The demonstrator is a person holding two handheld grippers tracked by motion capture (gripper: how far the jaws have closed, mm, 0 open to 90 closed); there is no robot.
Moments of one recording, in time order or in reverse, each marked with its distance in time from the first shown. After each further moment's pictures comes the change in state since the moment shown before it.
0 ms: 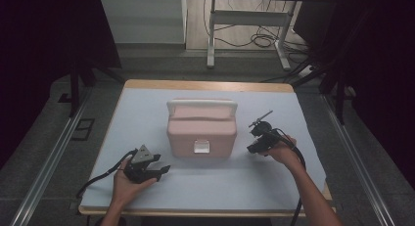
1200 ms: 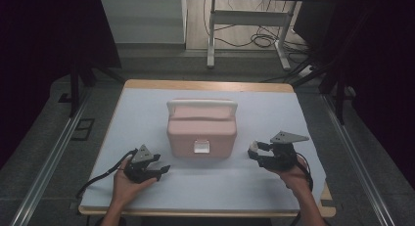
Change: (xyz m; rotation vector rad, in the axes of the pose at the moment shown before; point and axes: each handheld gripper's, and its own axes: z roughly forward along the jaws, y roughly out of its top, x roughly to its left) left arm 0.001 -0.001 0.001 0.008 0.006 -0.008; right arm 0.033 -0.071 -0.041 -0.544 0.113 0.064
